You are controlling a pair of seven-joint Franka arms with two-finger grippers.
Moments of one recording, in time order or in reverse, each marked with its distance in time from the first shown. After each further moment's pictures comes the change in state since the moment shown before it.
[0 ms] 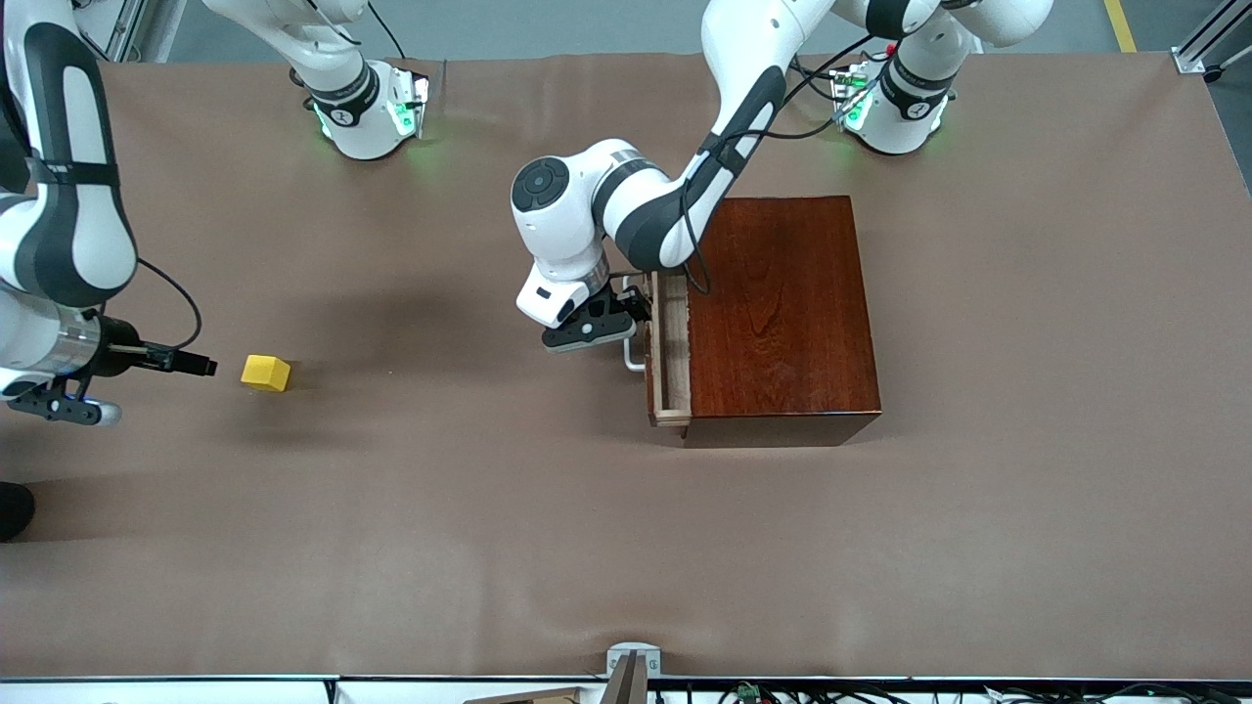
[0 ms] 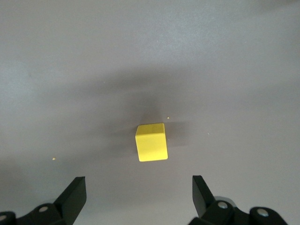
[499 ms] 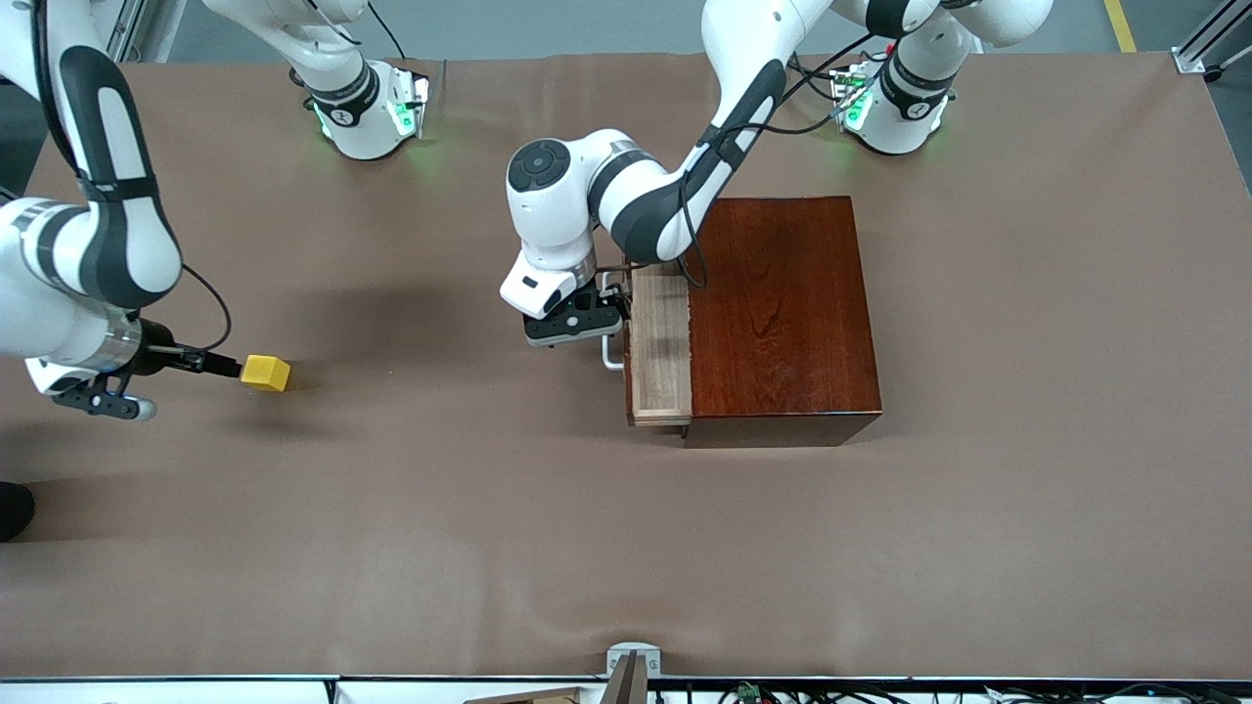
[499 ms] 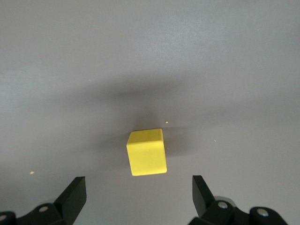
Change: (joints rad) left arm 0.000 -0.008 -0.005 0.041 -0.021 0.057 -0.013; right arm 0.001 0.001 0.000 -0.158 0.000 0.198 0.000
